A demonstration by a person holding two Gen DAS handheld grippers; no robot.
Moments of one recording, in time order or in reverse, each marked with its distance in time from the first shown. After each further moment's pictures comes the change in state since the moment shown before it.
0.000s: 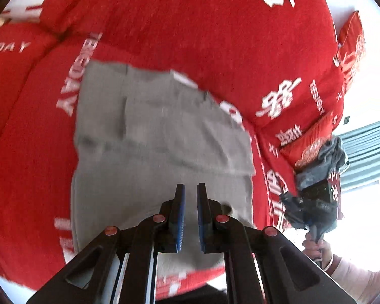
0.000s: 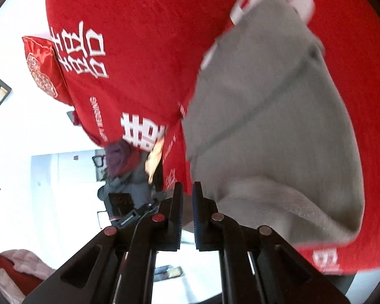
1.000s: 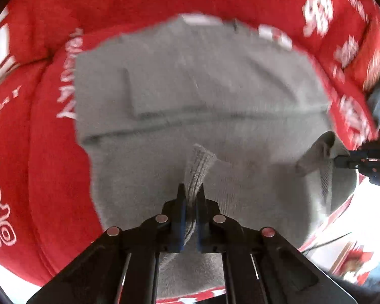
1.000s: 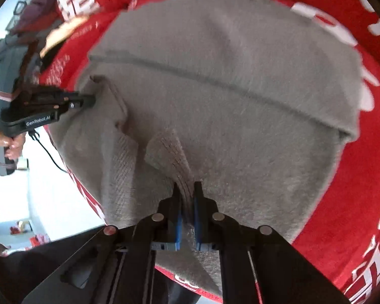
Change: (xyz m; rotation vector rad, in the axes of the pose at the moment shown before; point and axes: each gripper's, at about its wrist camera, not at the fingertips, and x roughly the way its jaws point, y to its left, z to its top) left arm 0.067 -0.023 -0.017 0.284 0.243 0.434; right arm 0.105 0.022 0.000 -0.654 0.443 -0.752
